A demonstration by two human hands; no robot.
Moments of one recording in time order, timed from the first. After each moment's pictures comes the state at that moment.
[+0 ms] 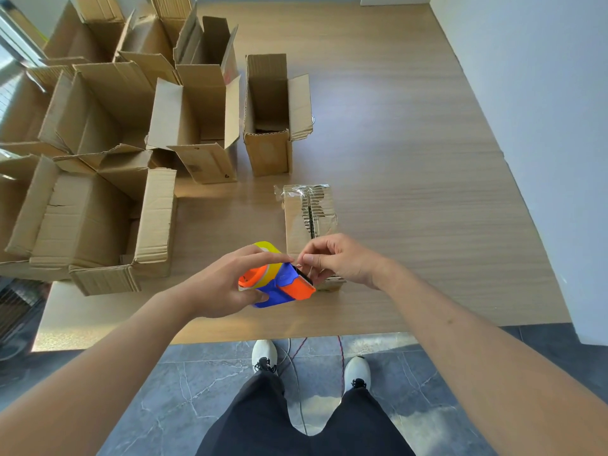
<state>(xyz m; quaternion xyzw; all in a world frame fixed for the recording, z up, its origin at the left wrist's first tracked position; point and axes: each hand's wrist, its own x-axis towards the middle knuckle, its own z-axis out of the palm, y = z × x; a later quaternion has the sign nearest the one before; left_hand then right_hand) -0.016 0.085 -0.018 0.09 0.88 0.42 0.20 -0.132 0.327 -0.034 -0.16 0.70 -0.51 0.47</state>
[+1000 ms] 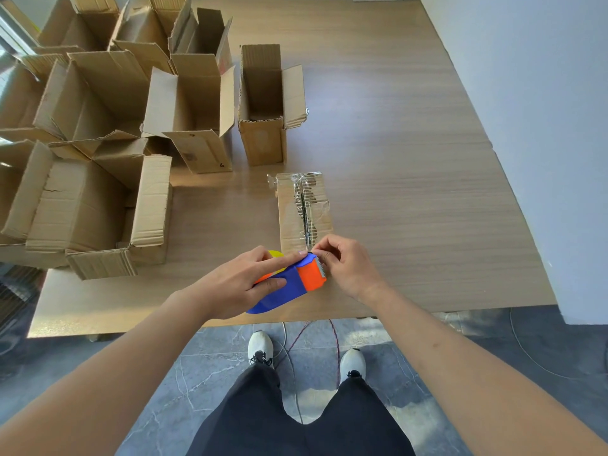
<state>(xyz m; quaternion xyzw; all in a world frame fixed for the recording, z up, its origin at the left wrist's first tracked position) 0.007 0.117 -0.034 0.12 0.92 0.33 0.20 -0.084 0.355 -0.069 -0.15 0.83 -0.50 0.20</state>
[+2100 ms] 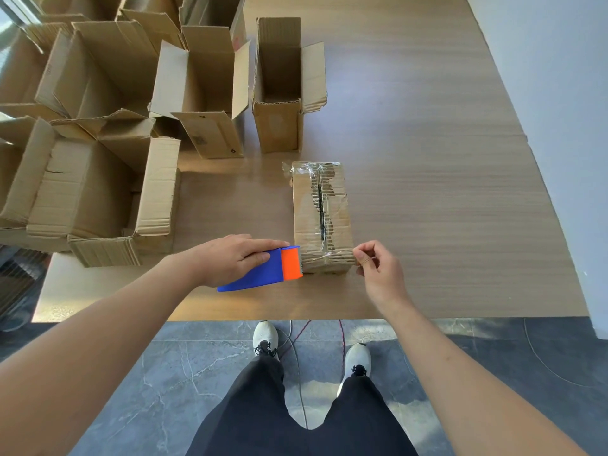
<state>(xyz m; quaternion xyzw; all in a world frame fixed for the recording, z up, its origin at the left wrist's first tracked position) -0.026 0.064 -0.065 0.05 0.92 0.25 0.31 -0.079 0.379 -0.131 0.02 0.83 -0.53 0.15</state>
